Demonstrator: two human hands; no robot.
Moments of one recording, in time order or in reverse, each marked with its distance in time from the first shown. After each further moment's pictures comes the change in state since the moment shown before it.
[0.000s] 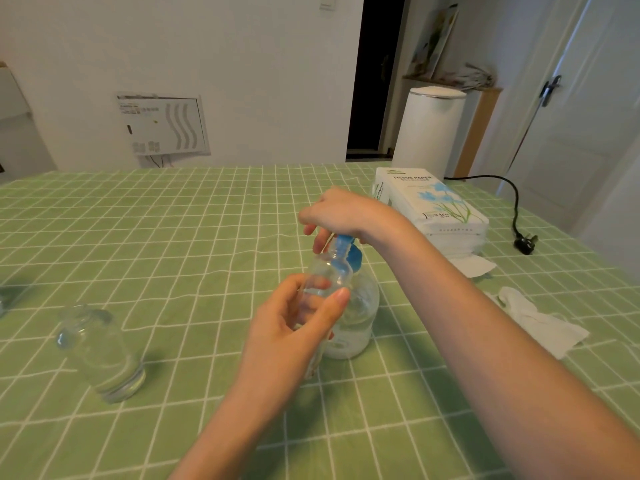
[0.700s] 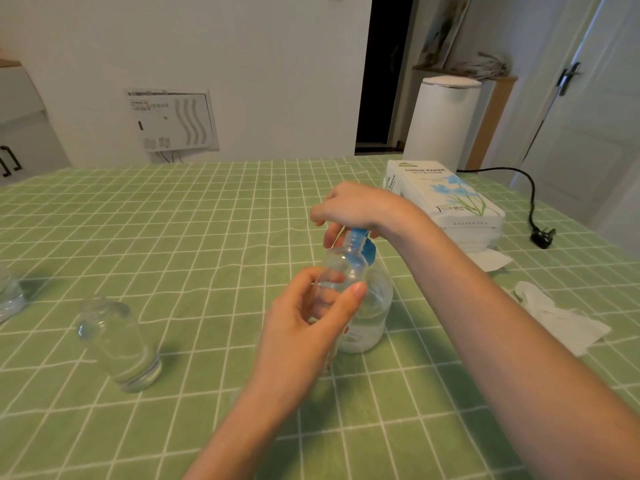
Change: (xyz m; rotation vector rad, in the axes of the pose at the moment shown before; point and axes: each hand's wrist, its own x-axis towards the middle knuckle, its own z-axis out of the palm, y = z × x) left_hand -0.002 0.004 0.003 0.006 0.008 -0.010; right_hand 0.005 0.002 0.001 -0.007 -0.012 -0.007
